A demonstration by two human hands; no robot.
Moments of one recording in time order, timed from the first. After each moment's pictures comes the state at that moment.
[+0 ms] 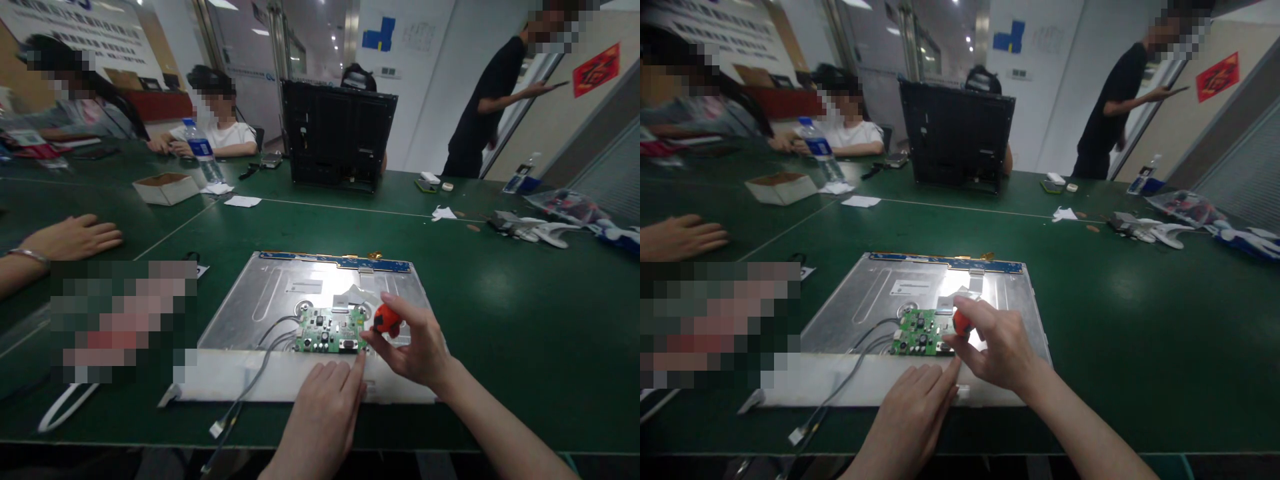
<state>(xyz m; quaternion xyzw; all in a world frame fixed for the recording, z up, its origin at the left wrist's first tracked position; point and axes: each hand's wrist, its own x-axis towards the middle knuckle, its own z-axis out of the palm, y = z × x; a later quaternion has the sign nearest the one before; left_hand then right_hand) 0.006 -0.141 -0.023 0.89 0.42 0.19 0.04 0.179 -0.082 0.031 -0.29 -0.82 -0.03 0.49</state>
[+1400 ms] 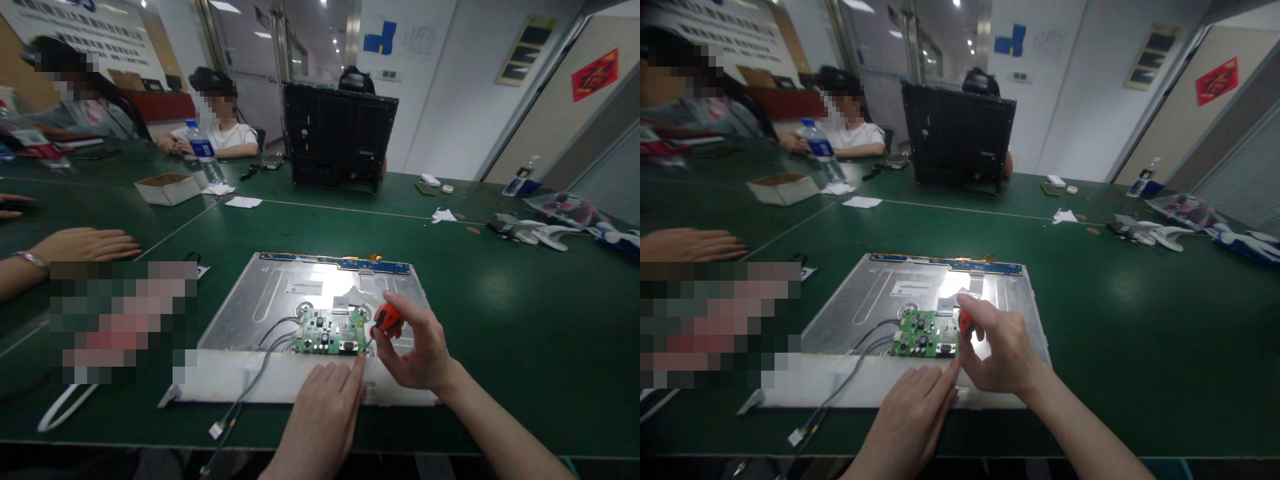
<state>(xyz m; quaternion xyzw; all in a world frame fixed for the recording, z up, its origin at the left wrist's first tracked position) 0.006 -0.141 -0.025 0.89 0.42 0.19 0.04 0.180 -0.085 0.033 -0.30 -0.81 -0.02 0.50</state>
